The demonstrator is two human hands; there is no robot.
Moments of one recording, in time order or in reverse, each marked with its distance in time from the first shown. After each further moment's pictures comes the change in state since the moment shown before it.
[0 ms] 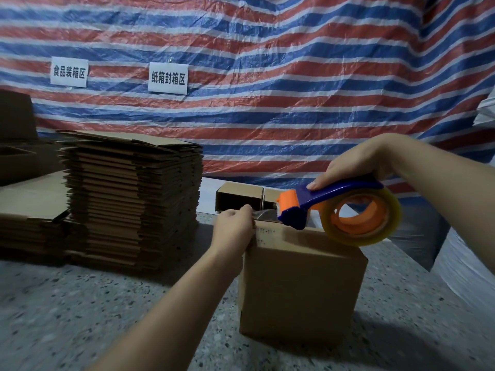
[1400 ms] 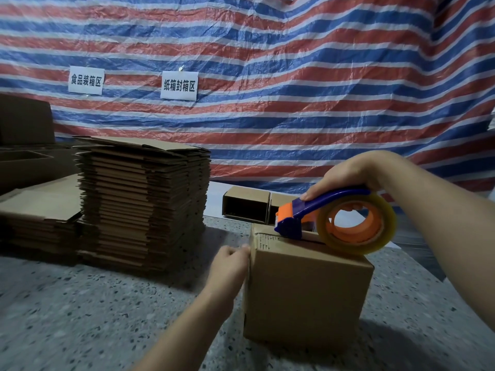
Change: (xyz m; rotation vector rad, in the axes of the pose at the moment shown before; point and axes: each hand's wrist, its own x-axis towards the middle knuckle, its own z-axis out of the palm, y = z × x) left_hand -0.018 -0.045 -0.020 0.166 0.035 -0.078; right_hand 0.019 -0.008 0.012 0.036 0.060 -0.004
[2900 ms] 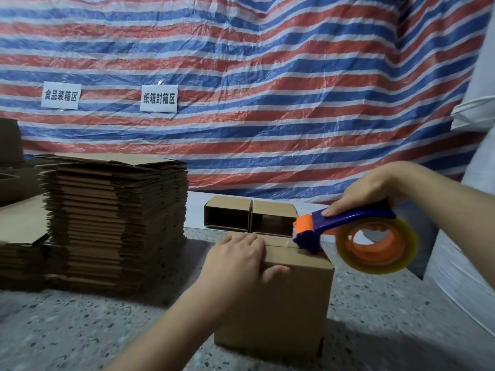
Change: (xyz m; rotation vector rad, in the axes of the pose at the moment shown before) left_hand -0.013 0.039 0.021 1.369 -0.076 0.912; right_hand -0.026 0.084 -0.018 -0.038 -0.049 0.170
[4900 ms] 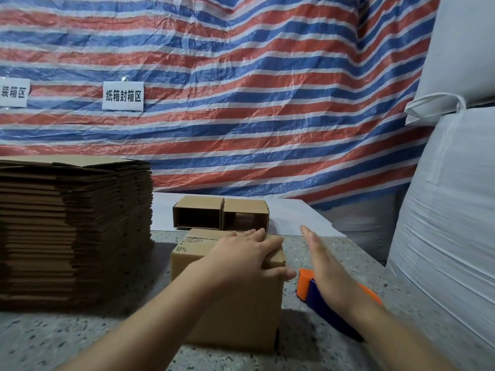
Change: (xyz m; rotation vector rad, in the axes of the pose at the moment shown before) left_hand 0.040 0.046 -0.007 -0.115 -0.306 0.235; right_hand 0.005 0.020 0.190 0.836 0.639 -0.450
